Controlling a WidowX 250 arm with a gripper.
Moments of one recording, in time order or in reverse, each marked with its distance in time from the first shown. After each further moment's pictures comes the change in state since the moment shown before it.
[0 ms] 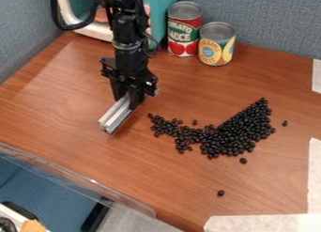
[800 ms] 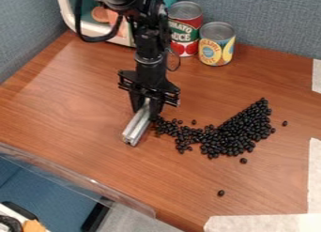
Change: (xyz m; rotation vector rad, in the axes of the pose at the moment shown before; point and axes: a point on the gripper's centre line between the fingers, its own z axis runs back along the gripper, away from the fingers) arm 0.007 -0.053 -0.014 -0.027 -0.002 0.080
